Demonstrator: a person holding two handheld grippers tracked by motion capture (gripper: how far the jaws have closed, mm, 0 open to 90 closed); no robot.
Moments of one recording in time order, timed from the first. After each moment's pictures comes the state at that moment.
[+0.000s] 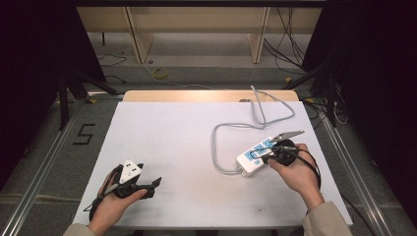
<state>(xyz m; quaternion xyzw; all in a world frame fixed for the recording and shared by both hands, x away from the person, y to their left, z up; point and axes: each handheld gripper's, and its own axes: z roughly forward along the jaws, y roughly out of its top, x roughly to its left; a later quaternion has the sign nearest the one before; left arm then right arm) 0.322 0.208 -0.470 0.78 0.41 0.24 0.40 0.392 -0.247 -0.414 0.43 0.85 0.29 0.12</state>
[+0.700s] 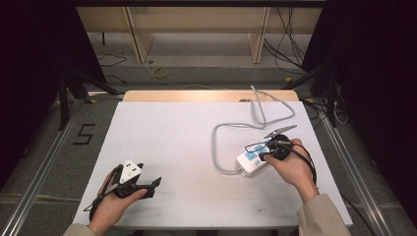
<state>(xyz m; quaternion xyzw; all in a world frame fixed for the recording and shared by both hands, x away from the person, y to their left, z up) 0.323 0.208 -0.470 0.79 0.41 0.24 0.40 0.411 -0.238 -0.417 0.44 0.85 0.26 0.11</state>
